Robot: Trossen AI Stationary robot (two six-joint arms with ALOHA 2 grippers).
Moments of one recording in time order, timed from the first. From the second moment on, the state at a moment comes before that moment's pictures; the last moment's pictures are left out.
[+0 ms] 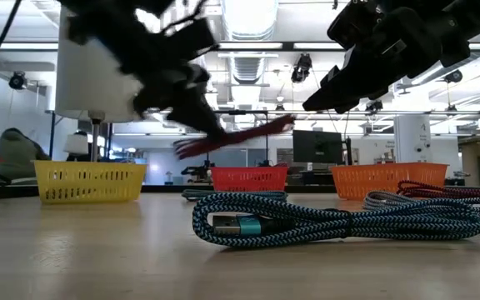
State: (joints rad) left arm -0.18 1.59 0.90 -0.02 -0.40 0.16; right arm 0.13 1.34 0.56 0.29 0.03 0.07
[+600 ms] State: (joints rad) left arm 0.26 1.69 0.97 0.27 -0.19 -0.07; right arm 0.13 1.34 0.56 0.29 0.03 0.05
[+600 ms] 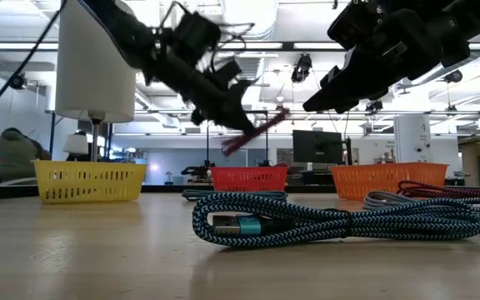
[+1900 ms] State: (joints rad) left arm 0.30 1.86 1.04 0.29 -0.34 -0.02; right arm 0.13 1.34 0.56 0.26 0.03 0.04
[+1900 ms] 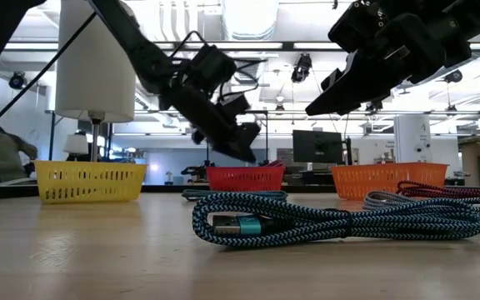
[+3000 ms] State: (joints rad) left arm -0.10 1.45 1.05 -0.29 -0.31 -0.08; right arm 0.13 1.34 0.56 0.30 0.14 0.13
